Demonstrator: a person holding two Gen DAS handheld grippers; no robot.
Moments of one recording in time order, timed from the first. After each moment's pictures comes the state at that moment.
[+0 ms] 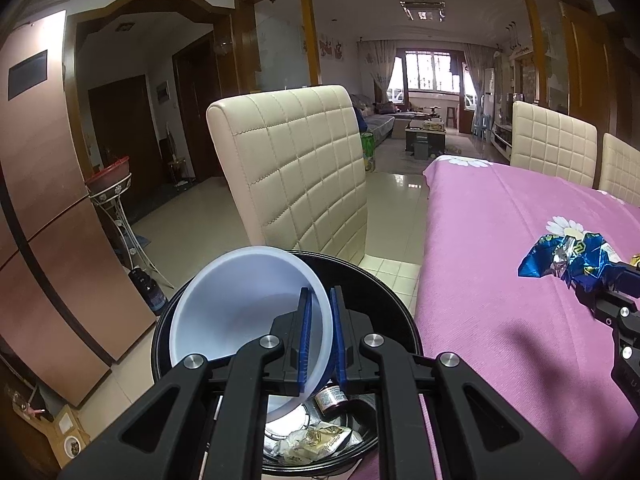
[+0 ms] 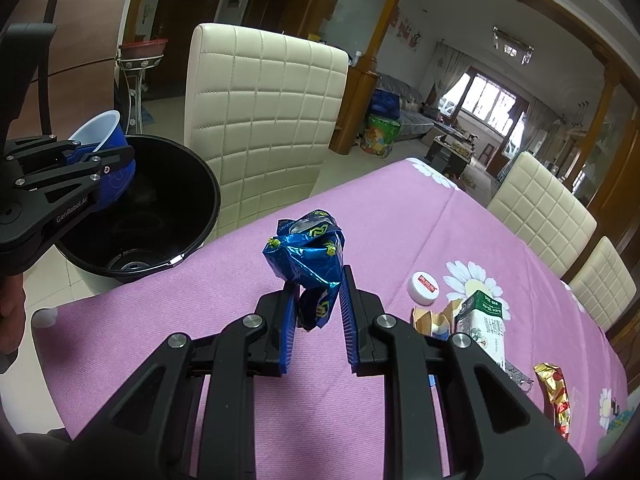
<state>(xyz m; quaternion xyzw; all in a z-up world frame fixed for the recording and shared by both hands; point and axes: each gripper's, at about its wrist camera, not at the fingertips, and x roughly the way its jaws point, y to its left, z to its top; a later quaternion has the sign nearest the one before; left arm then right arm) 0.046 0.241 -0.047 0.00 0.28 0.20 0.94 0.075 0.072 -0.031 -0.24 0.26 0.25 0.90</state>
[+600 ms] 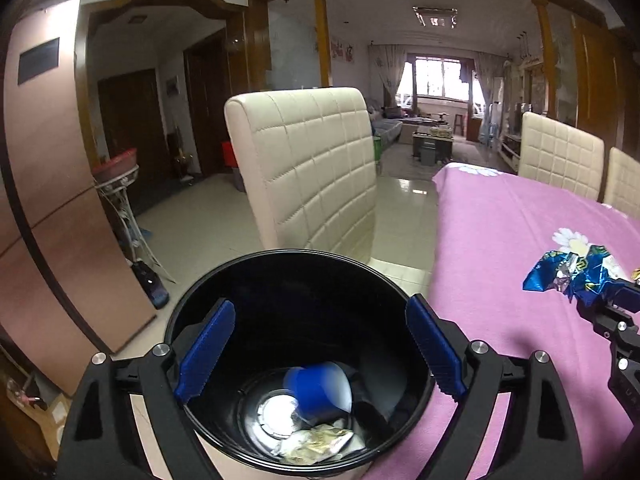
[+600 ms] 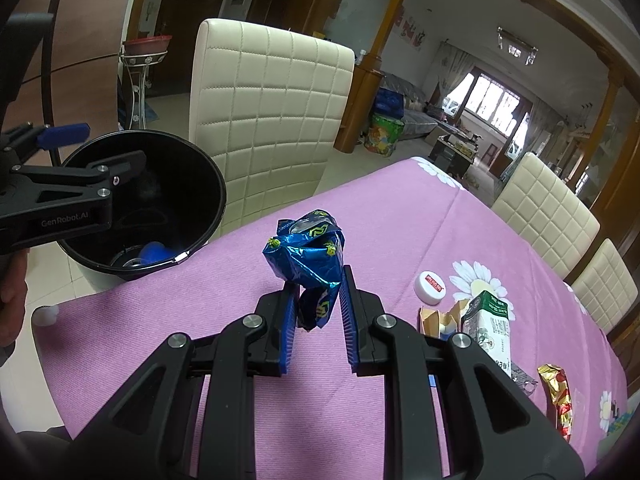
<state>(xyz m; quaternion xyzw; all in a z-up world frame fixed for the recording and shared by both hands) 0.036 0.253 -0.047 -0.02 0.27 0.22 0.94 0.075 0.076 -0.035 -0.24 0.26 0.25 0.90</state>
